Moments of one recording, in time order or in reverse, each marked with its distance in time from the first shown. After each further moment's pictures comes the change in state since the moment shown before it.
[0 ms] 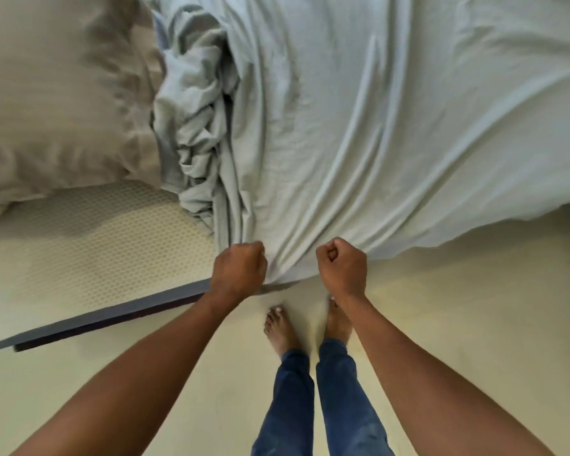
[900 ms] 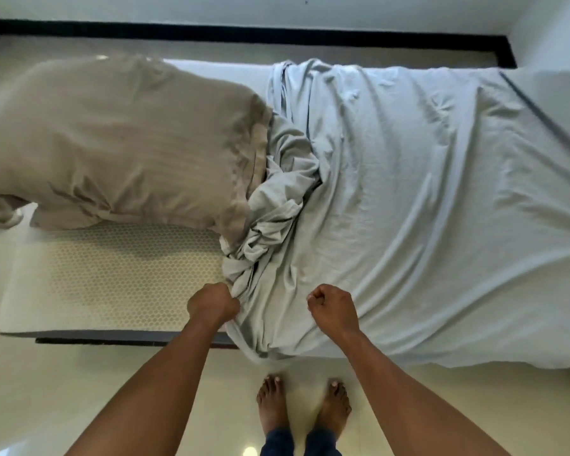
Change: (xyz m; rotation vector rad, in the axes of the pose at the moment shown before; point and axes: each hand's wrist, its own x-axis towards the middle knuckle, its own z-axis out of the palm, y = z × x) left_hand 0.007 -0.099 -0.090 -0.163 -0.301 -0.679; right_hand 0.041 -0.131 0.031 -0.295 -0.431 -0.181
